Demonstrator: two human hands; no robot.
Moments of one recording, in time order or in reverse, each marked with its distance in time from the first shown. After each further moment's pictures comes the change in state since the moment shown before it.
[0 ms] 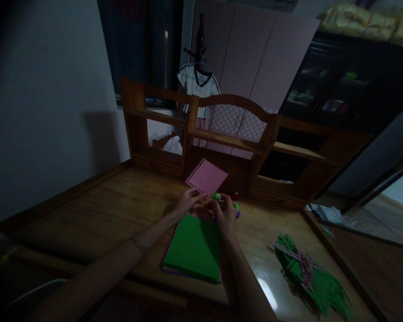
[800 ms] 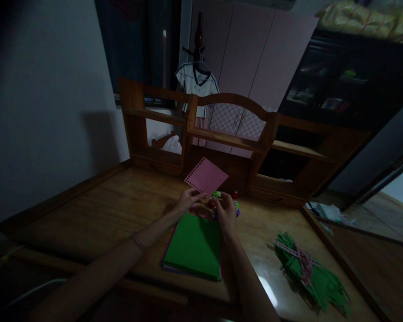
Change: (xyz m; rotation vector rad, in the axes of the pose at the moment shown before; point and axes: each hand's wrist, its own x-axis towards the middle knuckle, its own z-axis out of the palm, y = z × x) left_hand 0.004 -0.005 -0.004 0.073 -0.008 0.058; right_hand 0.003 0.005 0.003 0.188 0.000 0.102
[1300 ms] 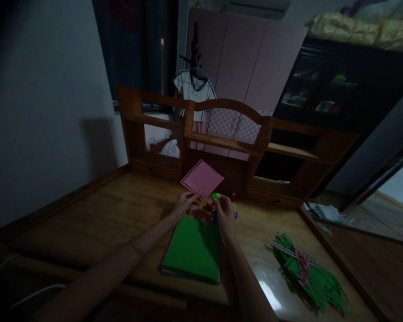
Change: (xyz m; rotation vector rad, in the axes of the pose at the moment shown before) left_hand -0.007 0.010 0.001 0.048 0.109 -0.068; right_hand 0.001 0.001 -0.004 -0.079 0.031 -0.029
